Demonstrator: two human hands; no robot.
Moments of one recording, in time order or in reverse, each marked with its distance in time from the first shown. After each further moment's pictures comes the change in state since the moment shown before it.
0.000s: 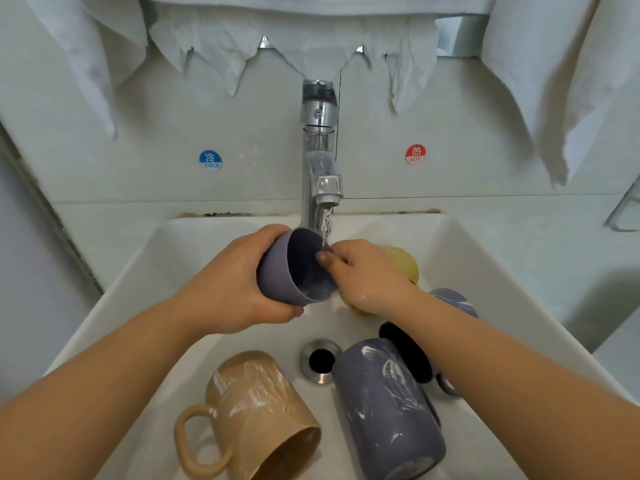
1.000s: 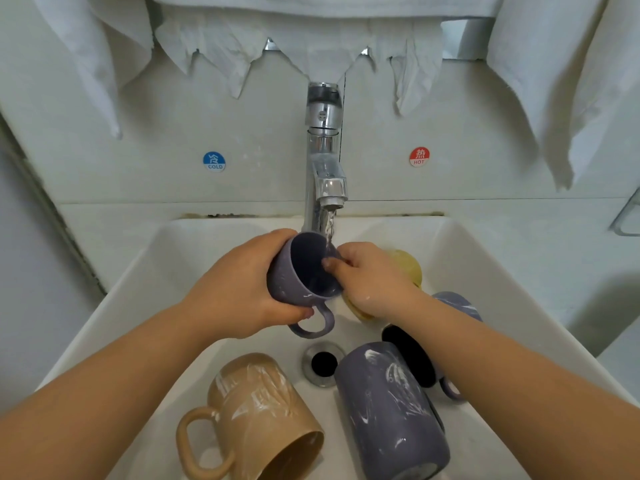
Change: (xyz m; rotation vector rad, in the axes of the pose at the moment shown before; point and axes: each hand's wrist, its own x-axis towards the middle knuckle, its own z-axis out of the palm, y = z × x) left_hand -0.001 0.002 0.005 0.109 0.009 0.003; right_hand 0.001 0.002 0.001 0.101 -0.003 0.081
